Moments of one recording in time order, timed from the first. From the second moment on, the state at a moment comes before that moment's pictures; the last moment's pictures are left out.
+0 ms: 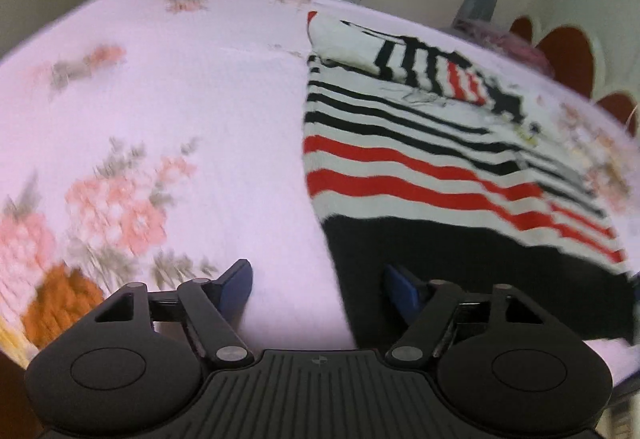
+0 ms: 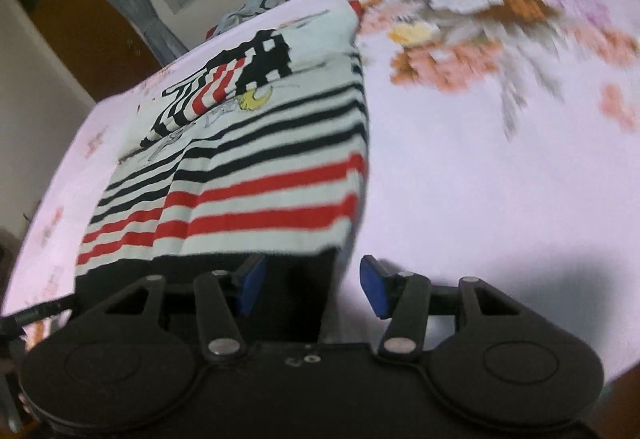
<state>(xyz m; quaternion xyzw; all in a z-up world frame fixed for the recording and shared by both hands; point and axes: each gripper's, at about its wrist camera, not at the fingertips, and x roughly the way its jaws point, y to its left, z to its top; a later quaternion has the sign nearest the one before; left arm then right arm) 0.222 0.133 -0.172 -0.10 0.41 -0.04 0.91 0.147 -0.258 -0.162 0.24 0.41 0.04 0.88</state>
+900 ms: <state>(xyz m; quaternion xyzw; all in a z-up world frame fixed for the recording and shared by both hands) 0.259 0.127 -0.195 -0.27 0.47 -0.17 0.82 0.150 -0.269 -0.195 0.39 0.44 0.13 0.80</state>
